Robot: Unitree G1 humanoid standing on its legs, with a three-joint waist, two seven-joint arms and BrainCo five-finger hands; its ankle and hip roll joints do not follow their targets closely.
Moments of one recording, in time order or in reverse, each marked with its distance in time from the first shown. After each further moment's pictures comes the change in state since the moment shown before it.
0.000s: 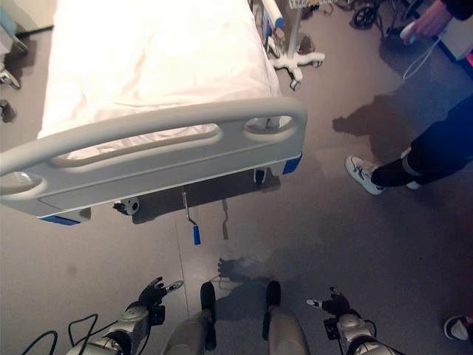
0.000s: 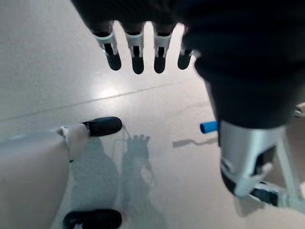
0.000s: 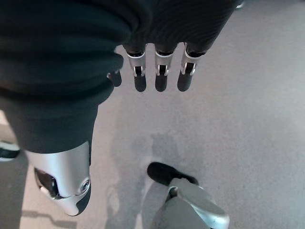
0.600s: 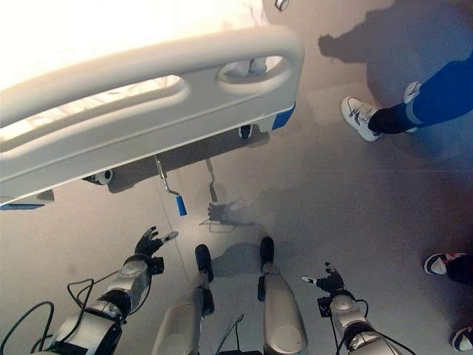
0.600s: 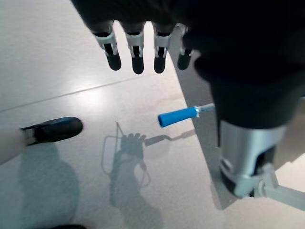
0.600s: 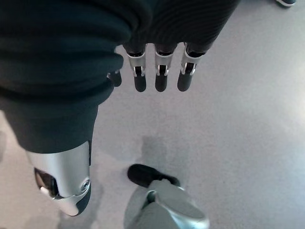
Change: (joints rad) left arm -0.228 0.087 -0.047 -0.136 -0.097 -0.021 0.062; right arm -0.015 -0.014 0.010 -0.113 0.040 -0.038 -0.053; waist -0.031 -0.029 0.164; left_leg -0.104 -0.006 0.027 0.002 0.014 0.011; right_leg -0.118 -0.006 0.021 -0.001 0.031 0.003
